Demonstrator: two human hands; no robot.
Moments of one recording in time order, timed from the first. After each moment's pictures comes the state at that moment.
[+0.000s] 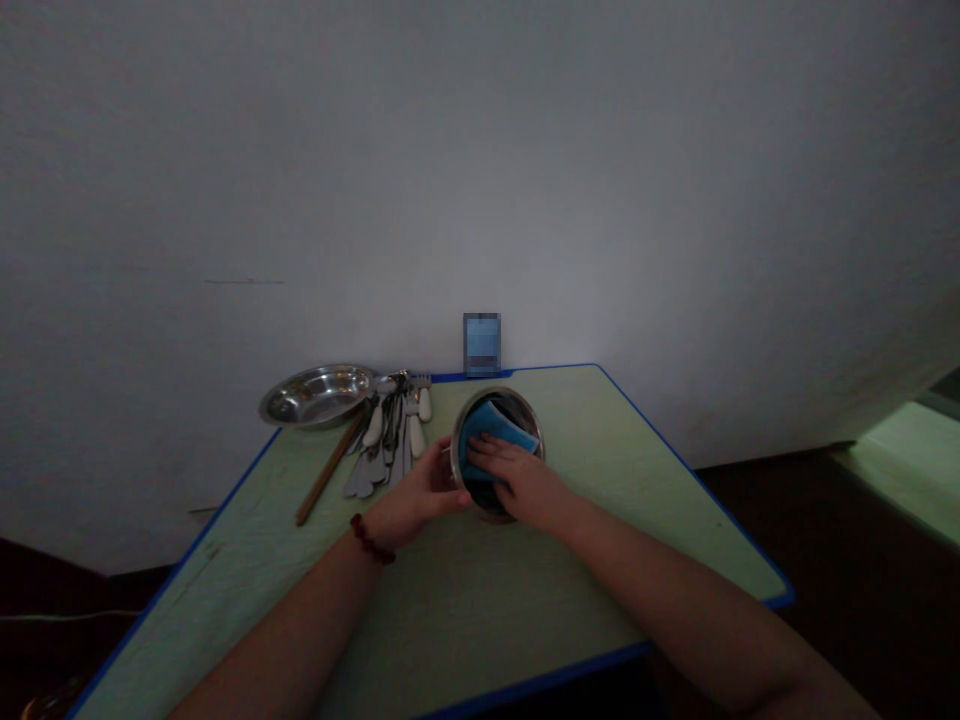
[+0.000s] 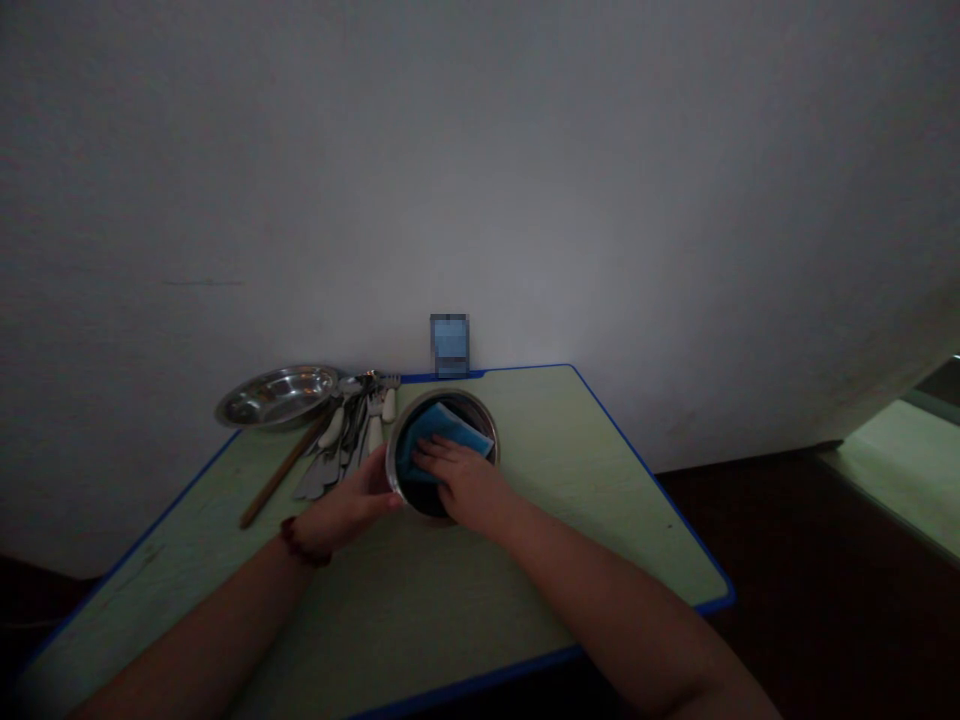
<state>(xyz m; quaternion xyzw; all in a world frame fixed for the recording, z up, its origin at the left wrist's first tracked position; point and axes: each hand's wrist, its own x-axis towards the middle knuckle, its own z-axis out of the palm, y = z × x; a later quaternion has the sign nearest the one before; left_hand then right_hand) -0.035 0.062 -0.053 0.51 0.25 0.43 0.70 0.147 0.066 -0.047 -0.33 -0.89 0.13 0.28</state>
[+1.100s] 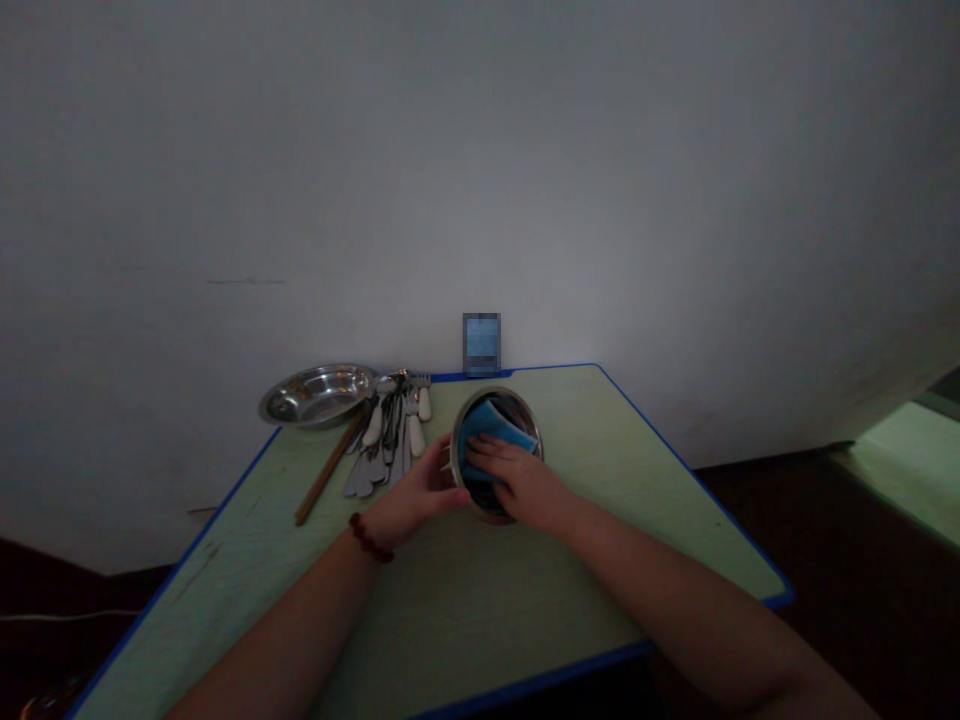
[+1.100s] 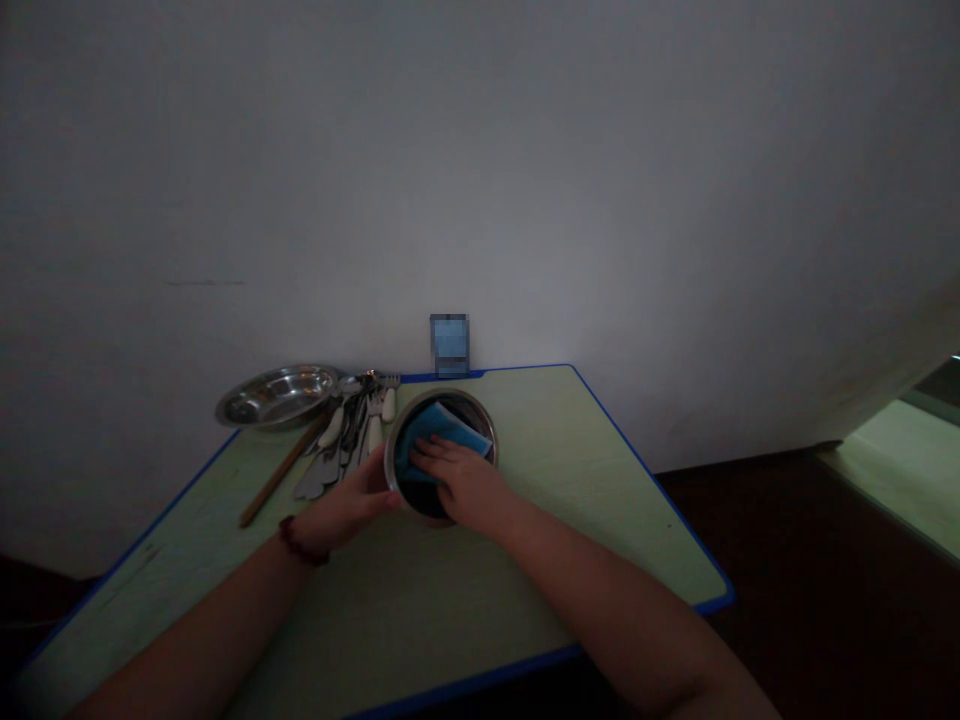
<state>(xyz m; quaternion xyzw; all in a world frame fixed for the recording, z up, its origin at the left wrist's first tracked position) -0.038 0.061 -0.050 0.53 0.28 0.42 0.68 0.148 0.066 -0.046 -0.32 -0.90 0.13 0.28</state>
